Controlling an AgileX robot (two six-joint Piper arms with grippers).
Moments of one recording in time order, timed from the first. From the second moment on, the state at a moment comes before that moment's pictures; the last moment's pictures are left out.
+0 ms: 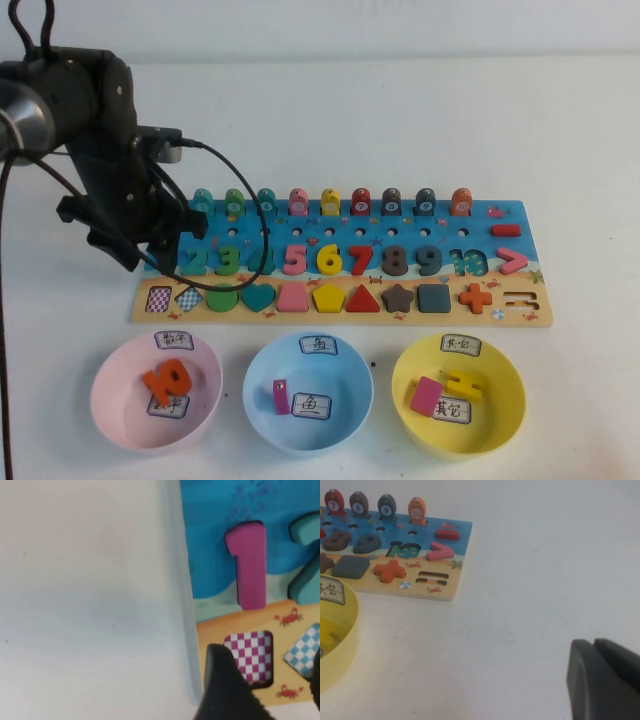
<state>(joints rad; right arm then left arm) 0.05 -0.01 0.03 0.14 0.36 -0.15 -0.25 2.03 -1.64 0.03 1.17 -0.06</state>
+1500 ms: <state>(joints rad) 0.05 -0.01 0.03 0.14 0.36 -0.15 -0.25 2.10 -1.65 0.02 1.07 -0.07</state>
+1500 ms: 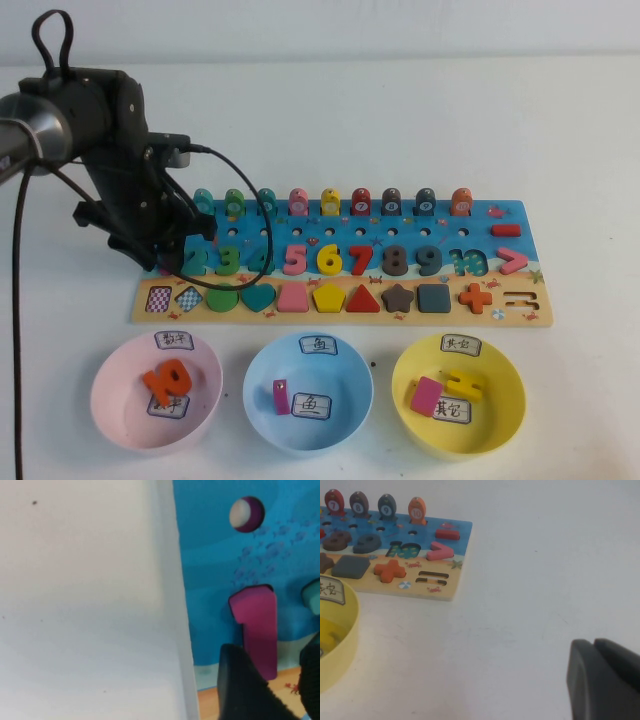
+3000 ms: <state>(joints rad) 0.05 -0.01 0.03 0.14 0.36 -0.15 -0.24 2.08 -1.65 -0.01 1.05 -0.08</state>
